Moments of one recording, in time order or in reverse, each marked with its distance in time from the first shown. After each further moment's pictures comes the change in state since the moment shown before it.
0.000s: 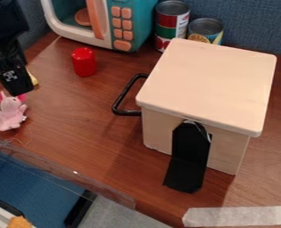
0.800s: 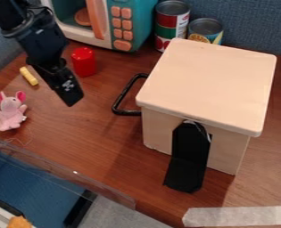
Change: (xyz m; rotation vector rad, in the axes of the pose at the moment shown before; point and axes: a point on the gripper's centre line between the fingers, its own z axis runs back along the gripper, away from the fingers) arm 0.044 -0.001 -0.048 -0.095 -0.188 0.270
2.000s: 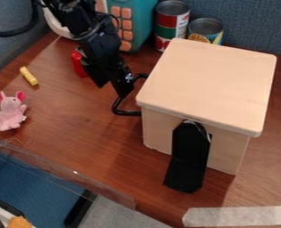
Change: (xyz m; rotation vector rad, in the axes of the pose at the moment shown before) arm 0.059 0.006 -0.057 0.014 0.008 0.157
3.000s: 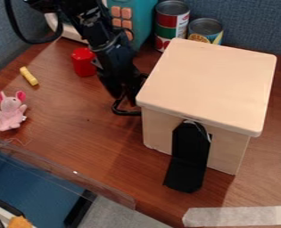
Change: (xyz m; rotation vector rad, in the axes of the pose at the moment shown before) arm 0.009 -0.004 -0.032 -0.036 0.040 0.037
